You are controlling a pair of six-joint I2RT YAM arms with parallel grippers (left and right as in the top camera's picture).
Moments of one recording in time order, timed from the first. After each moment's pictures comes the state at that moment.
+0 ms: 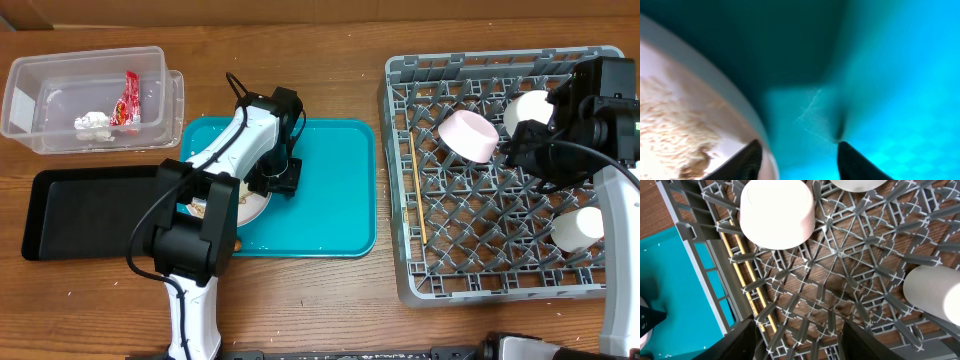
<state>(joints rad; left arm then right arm) -0.33 2.15 1.56 -1.16 0.03 -0.19 -0.12 1.45 1.56 -1.35 -0.09 0.25</state>
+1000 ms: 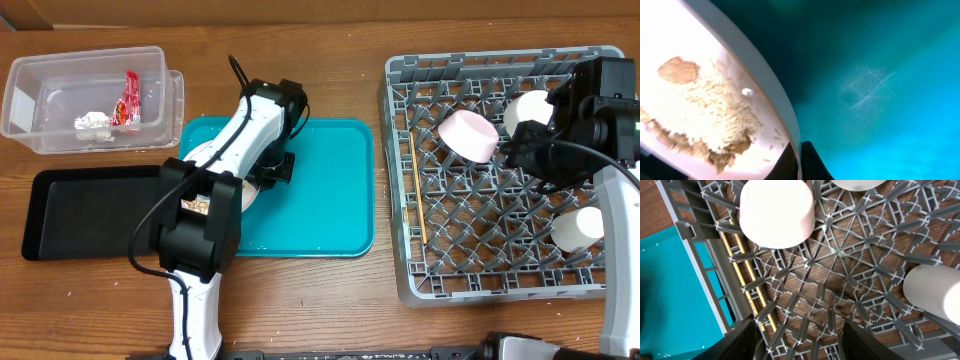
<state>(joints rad) -0.34 2.17 1.69 -1.33 -0.19 -0.24 -0.12 1.45 1.56 -1.36 -0.09 0.25</state>
